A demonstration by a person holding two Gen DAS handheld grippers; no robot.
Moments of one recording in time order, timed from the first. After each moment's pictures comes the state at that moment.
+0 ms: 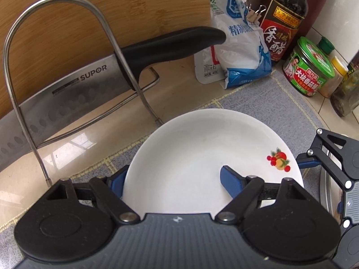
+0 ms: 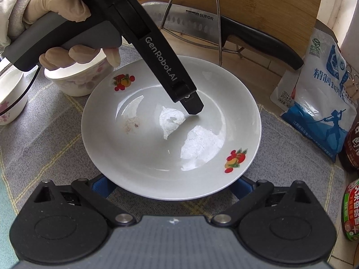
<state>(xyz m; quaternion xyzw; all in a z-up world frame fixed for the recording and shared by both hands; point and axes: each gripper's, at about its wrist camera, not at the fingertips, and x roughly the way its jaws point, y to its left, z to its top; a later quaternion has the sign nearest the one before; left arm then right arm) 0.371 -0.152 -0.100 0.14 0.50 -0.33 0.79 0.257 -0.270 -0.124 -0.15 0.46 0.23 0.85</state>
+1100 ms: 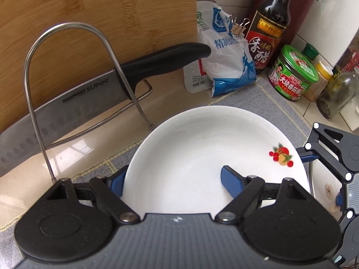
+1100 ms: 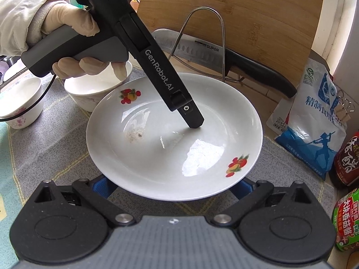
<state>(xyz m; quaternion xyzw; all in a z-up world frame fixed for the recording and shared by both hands) 0.355 -0.143 -0.075 0.13 0.48 -0.35 0.79 0.222 -0.270 -0.099 -0.15 0.40 0.25 0.87</state>
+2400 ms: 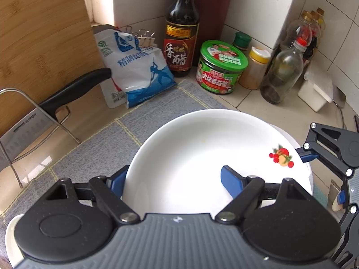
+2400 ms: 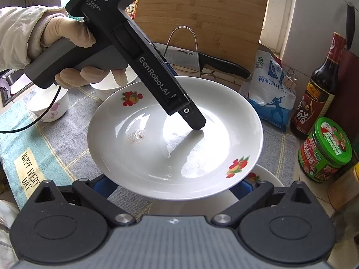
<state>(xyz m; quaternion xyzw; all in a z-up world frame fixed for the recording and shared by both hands) 0.249 -0.210 -0.033 0.17 0.44 -0.41 0.79 0.114 -0.313 -0.055 -0.11 0.39 0.20 0.89</state>
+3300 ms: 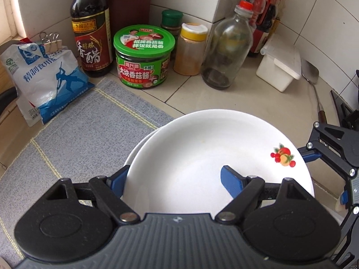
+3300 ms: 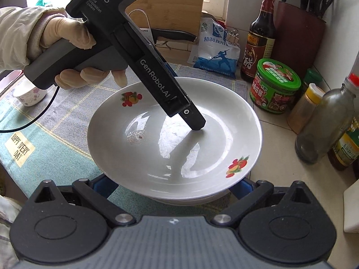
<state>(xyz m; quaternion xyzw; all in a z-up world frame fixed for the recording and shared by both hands) 0.194 -0.302 -0.068 0.20 0.44 -0.48 0.73 0.034 -0.365 -0.064 -0.07 0.42 0.10 0.90</state>
